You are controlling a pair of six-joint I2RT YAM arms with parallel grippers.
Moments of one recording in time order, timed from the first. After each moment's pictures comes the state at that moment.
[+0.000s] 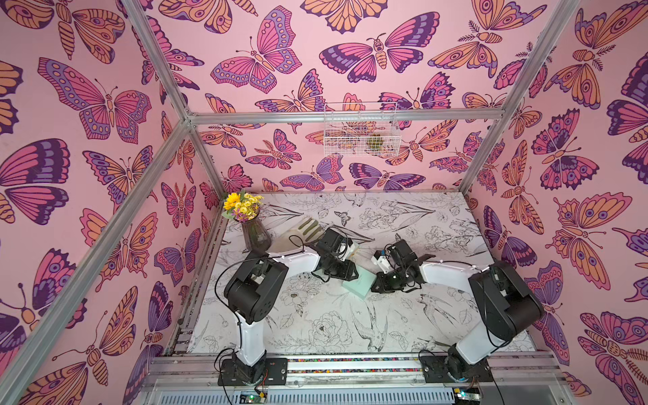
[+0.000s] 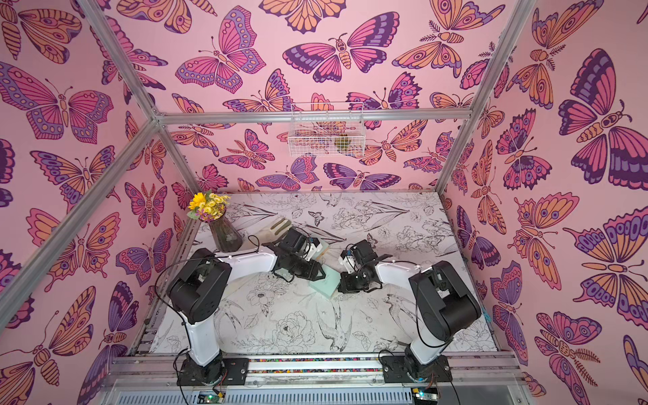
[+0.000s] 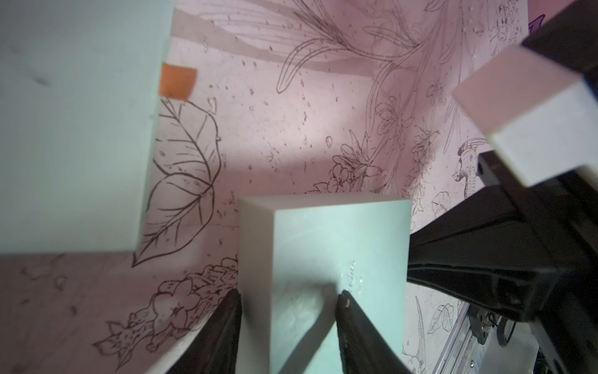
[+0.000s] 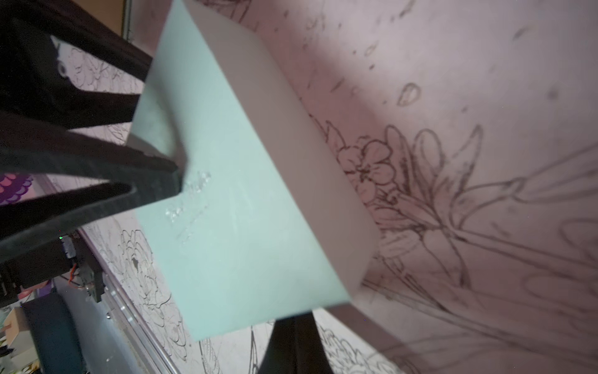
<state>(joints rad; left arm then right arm) -0.62 1.90 1.13 -0.31 0.49 -0.30 0.48 1.63 0.79 -0.36 -0.47 0.32</state>
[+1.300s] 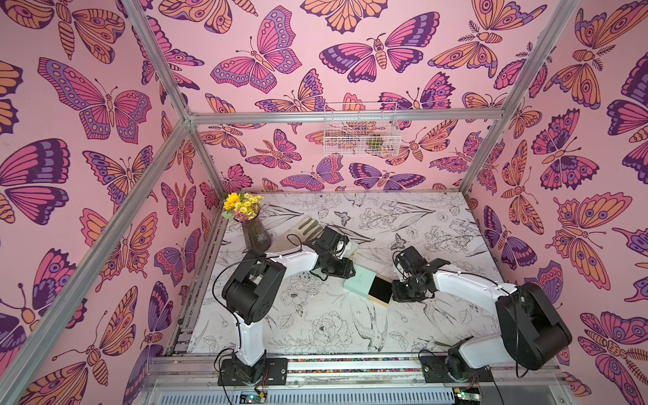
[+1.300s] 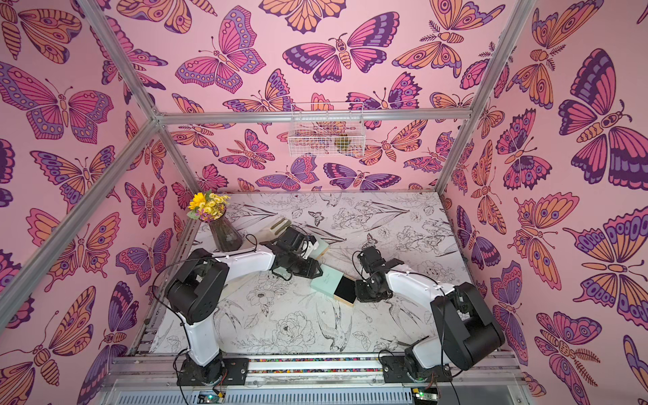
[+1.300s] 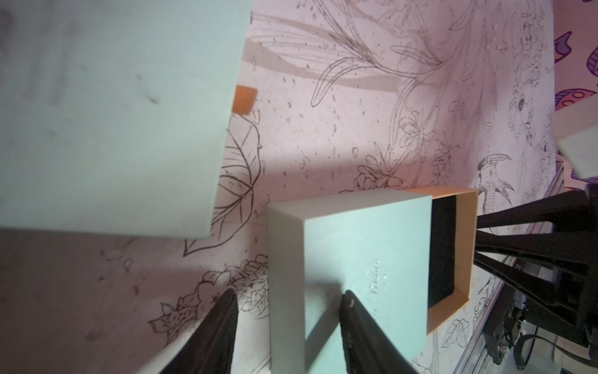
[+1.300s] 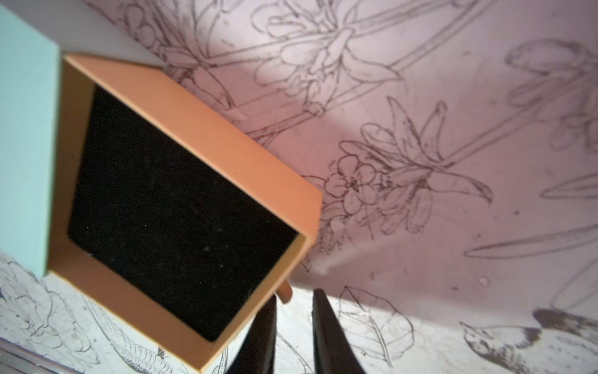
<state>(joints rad) -0.61 1.89 1.15 -0.35 0.42 -0.31 0.48 1.44 0.73 -0.66 -0.15 0.42</state>
